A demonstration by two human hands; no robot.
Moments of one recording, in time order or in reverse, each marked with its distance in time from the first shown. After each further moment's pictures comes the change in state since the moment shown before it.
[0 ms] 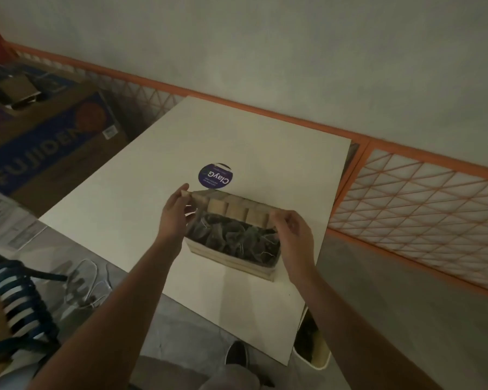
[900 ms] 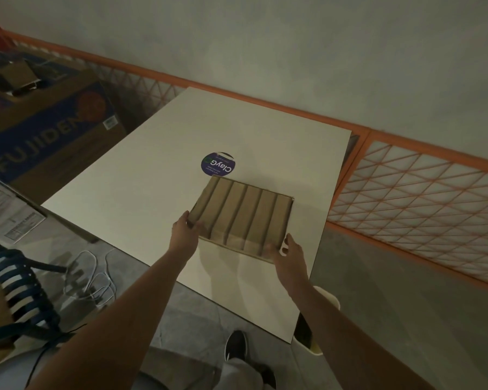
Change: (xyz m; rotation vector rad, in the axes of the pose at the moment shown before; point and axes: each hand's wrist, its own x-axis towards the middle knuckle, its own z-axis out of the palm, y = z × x) left_hand -0.021 -0.071 -0.025 0.544 -0.008 -0.085; right_hand -0.036 0.086 -0.001 -0.310 -0.065 0.268
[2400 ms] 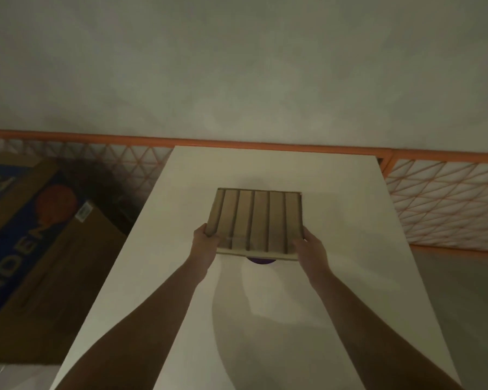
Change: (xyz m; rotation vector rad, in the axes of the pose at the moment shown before) left_hand 0.312 0.101 -0.082 -0.181 -0.361 0.097; right_hand 0.212 -0.178 0.156 0.209 0.296 0.081
